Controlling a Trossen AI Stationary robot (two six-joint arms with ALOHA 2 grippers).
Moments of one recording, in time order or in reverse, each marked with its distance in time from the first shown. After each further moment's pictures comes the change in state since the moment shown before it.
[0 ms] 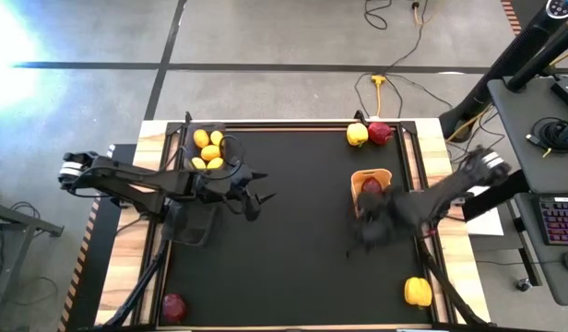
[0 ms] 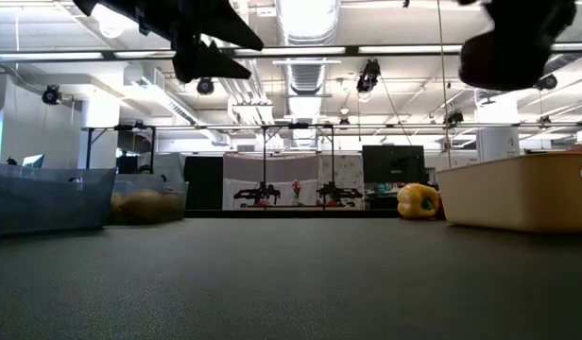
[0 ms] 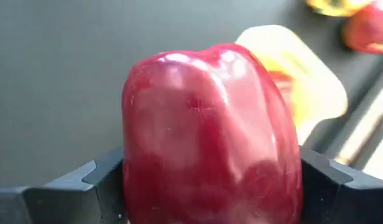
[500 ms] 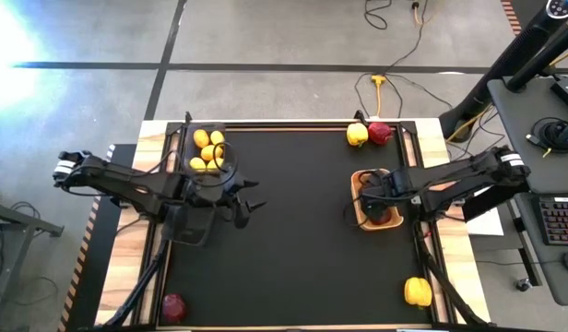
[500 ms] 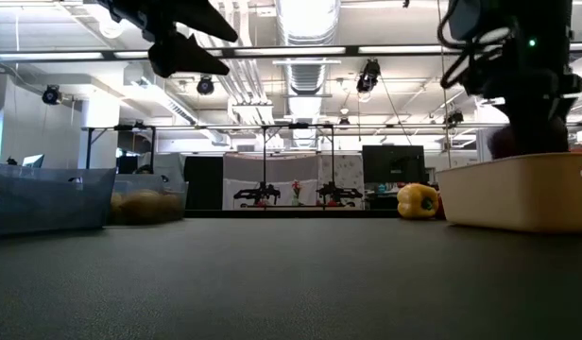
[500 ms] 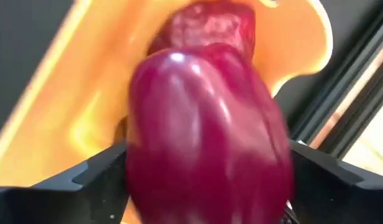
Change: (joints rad) left arm -0.074 -0.091 0.000 -0.175 0.001 -0.084; right arm -0.389 -0.223 -0.400 0.158 -0.204 -0.238
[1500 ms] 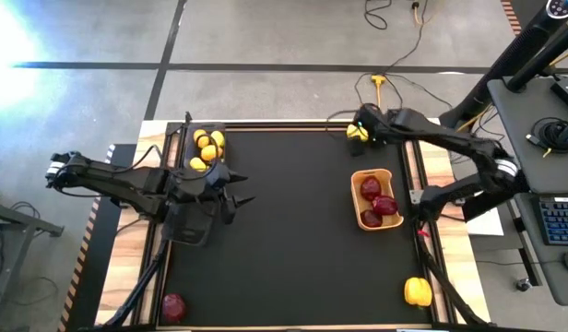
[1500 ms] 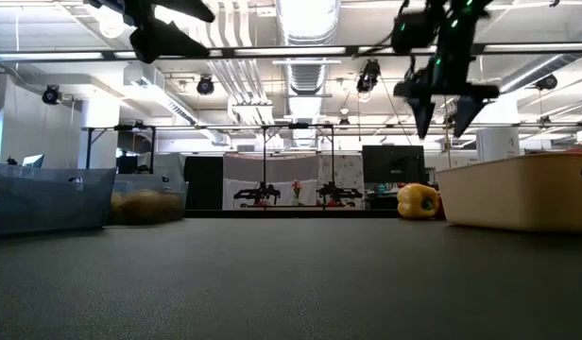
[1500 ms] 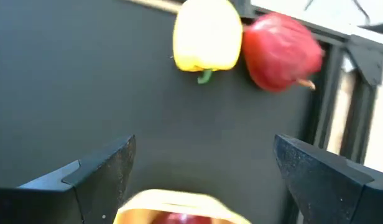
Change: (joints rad) left arm -0.003 -0.151 0.000 -0.108 -0.010 0.019; right arm -0.676 0.116 0.282 0.211 0.073 -0.334
